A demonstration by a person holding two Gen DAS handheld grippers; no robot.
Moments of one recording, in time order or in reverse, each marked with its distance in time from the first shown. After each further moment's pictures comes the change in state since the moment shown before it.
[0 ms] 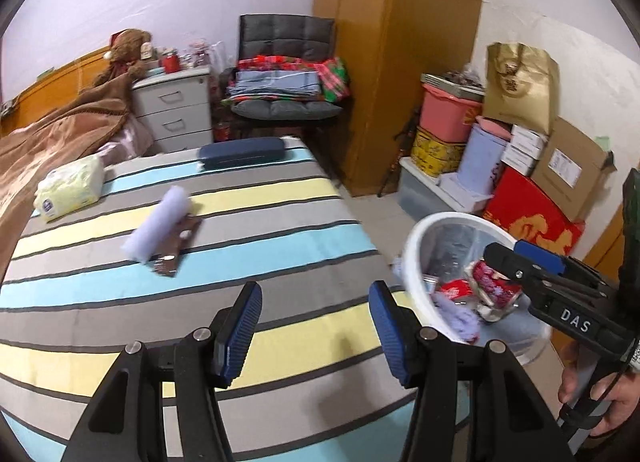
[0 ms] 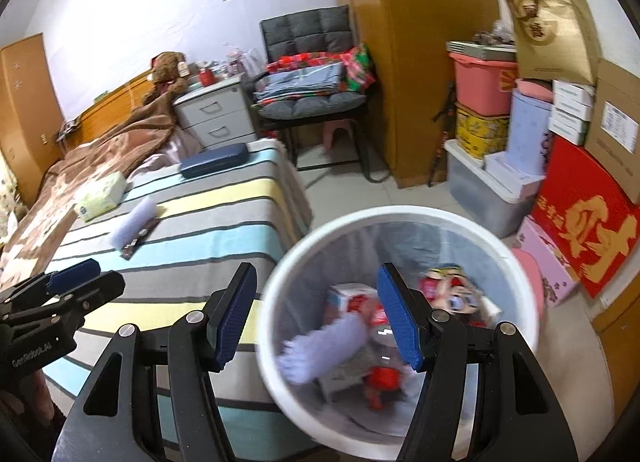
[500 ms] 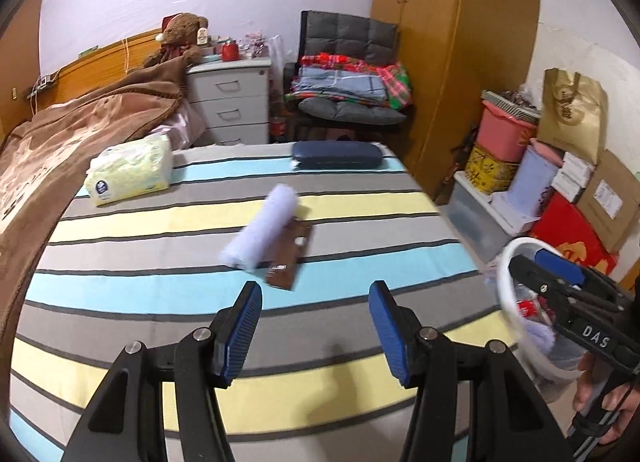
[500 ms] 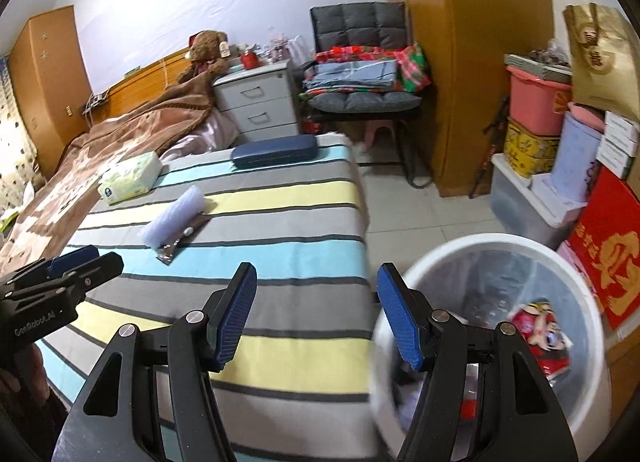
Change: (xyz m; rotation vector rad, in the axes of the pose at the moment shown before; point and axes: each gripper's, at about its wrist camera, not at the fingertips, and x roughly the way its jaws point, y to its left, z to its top) left arm 0.009 0.106 0.010 -0.095 0.009 0.124; right arm 0.036 0.061 0.015 -0.085 0.033 0.077
